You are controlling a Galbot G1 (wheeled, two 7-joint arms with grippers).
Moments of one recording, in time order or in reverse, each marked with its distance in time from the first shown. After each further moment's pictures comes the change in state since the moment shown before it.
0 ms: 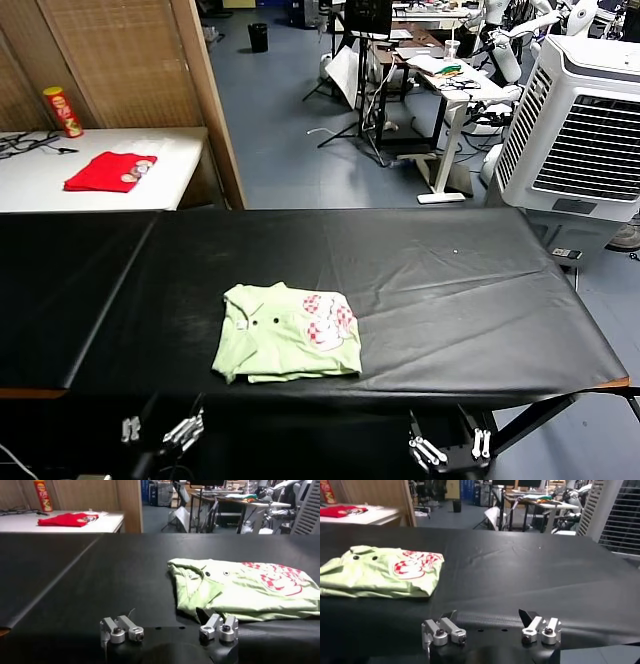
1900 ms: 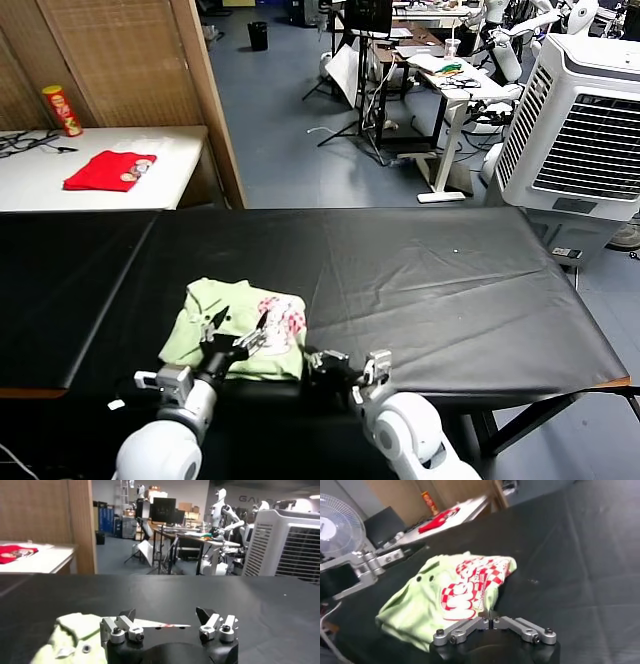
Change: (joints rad) left arm -0.602 -0.166 0.187 0.215 0.122 0.185 0.196; right arm 0.833 0.101 -0.285 -0.475 0.369 -0.358 -0.239
